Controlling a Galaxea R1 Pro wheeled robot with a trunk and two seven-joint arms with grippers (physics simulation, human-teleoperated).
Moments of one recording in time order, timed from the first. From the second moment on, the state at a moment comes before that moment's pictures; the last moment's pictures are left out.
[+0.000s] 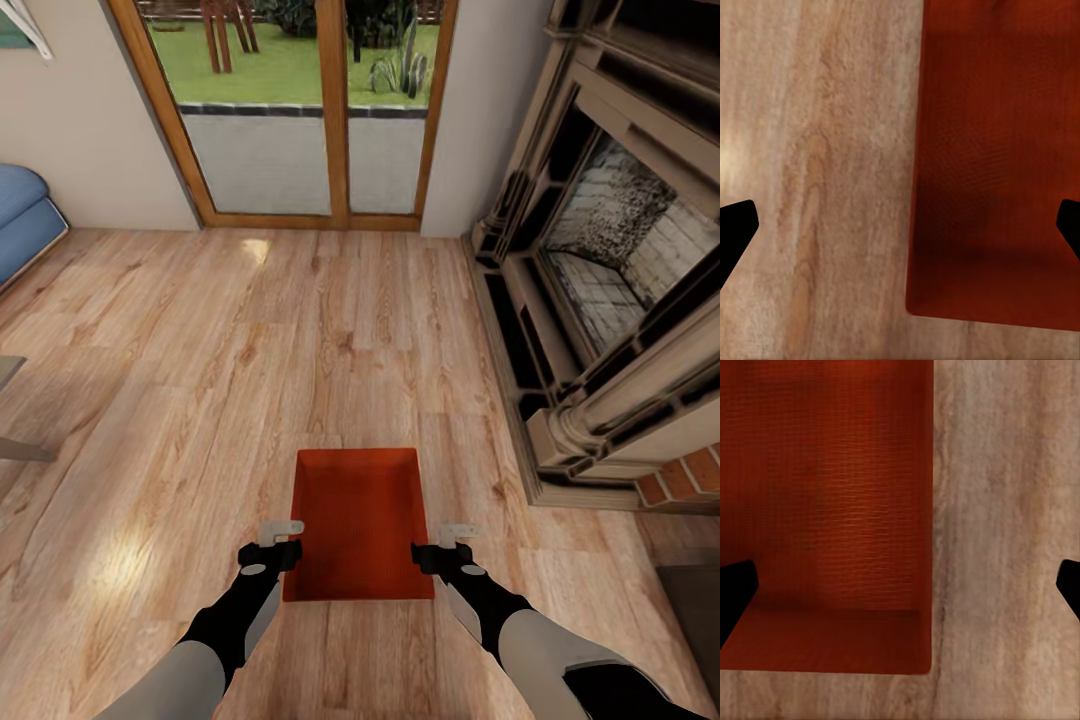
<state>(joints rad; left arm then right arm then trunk) -0.63 -0.14 -0.03 -0.49 0.01 0.10 0.25 -0.77 0.10 0.08 -0.15 -0.05 -0.08 -0.06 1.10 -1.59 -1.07</state>
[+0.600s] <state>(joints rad) -0.63 -0.14 -0.03 -0.49 0.01 0.10 0.25 -0.77 0.10 0.08 -0.15 -0.05 -0.08 -0.06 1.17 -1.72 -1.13</state>
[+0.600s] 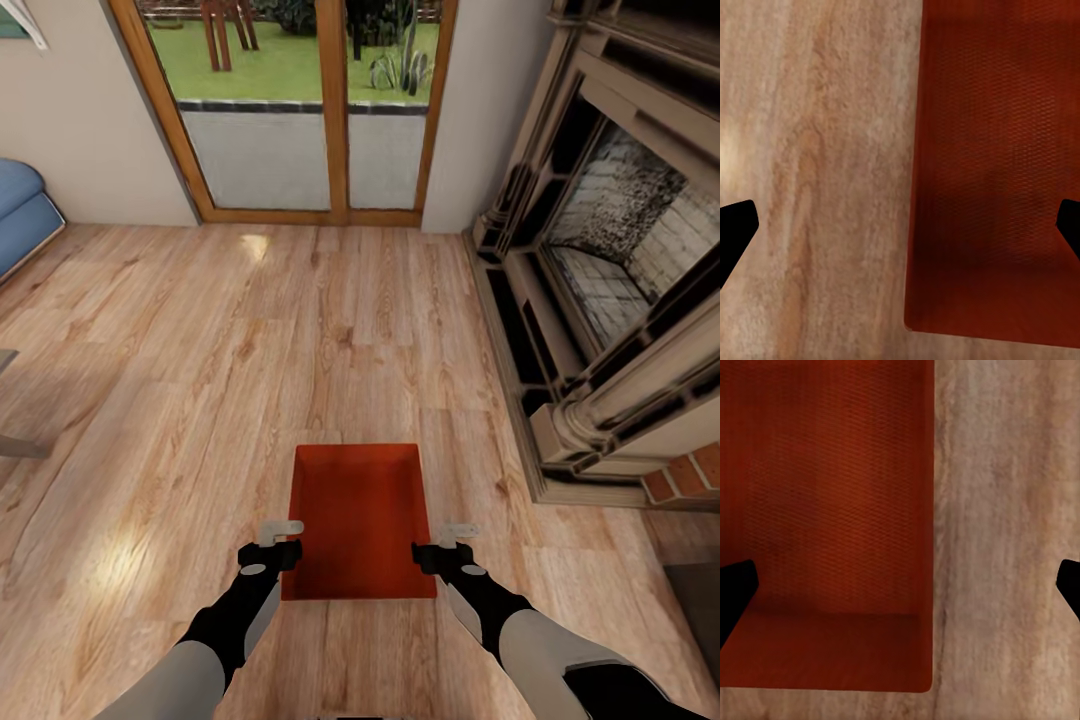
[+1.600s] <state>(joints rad) -0.63 -0.14 -0.03 -0.49 0.01 0.10 0.25 -0.77 0.09 0.07 -0.15 -0.05 -0.08 -0.06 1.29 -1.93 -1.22</state>
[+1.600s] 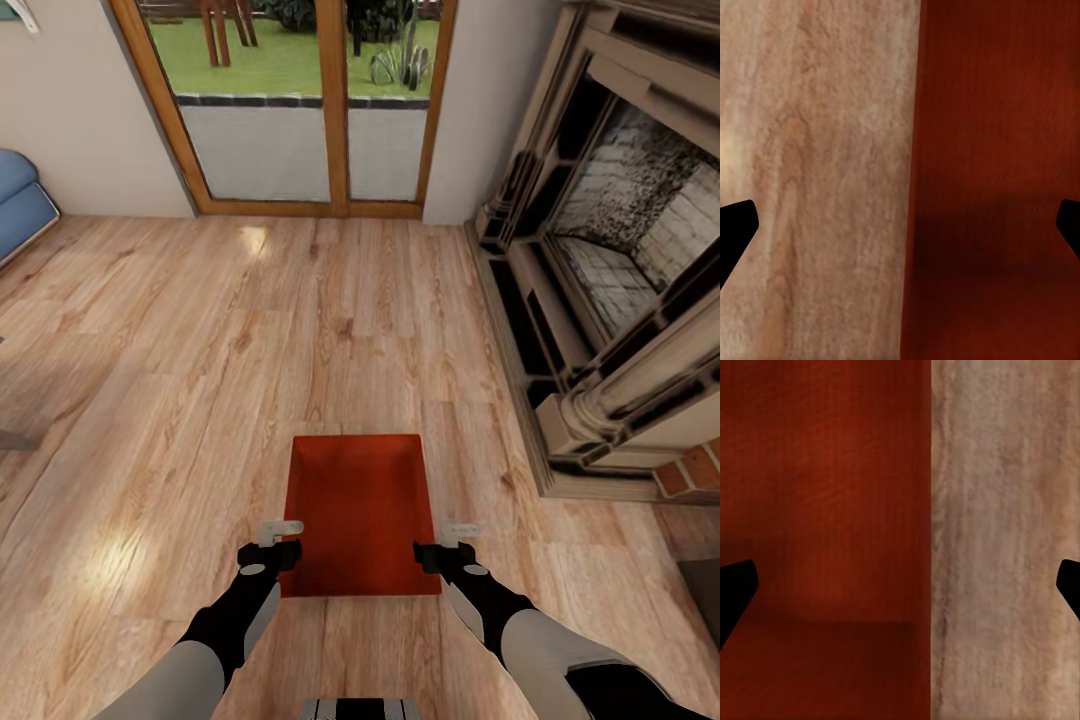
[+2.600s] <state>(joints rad) -0.63 -0.14 -0.03 -0.49 0.01 0.10 0.25 -0.77 0.09 0.07 -0.15 -0.05 -0.08 -0.05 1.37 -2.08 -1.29</state>
